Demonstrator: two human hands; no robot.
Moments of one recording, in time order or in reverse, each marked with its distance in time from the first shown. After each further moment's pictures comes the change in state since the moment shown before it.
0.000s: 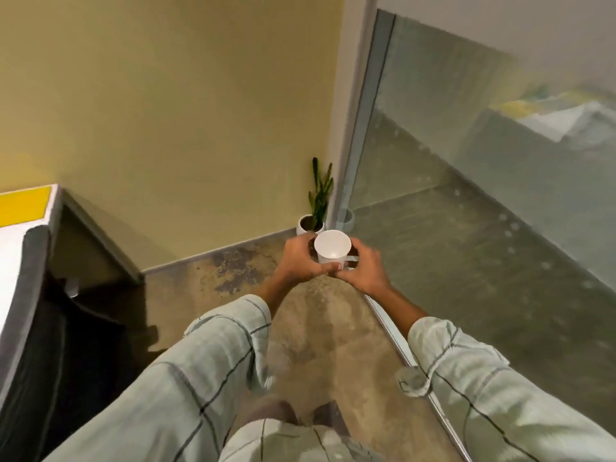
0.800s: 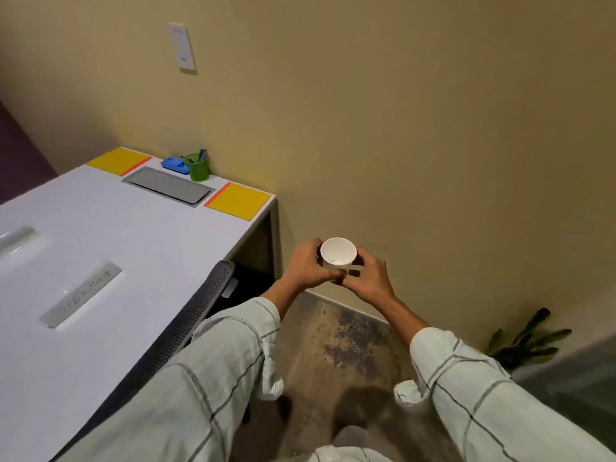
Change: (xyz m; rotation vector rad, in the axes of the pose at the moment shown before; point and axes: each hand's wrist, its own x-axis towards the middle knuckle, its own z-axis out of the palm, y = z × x) left_hand 0.120 -0.224 -0.330 0.155 0.620 -0.504; right_hand 0.322 -0.214 0.340 0.127 -0.580 -0.475
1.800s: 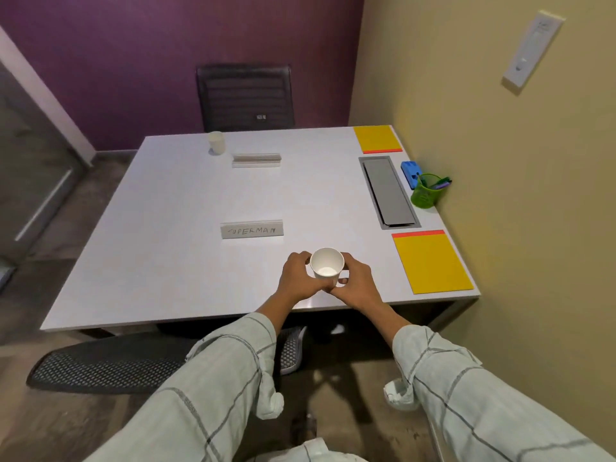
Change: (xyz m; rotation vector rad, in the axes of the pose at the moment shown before) left_hand 0.066 -0.207 -0.160 -0.135 0.858 -0.945; right_hand 0.261 -0.092 0.330 0.199 -1.049 -0.532
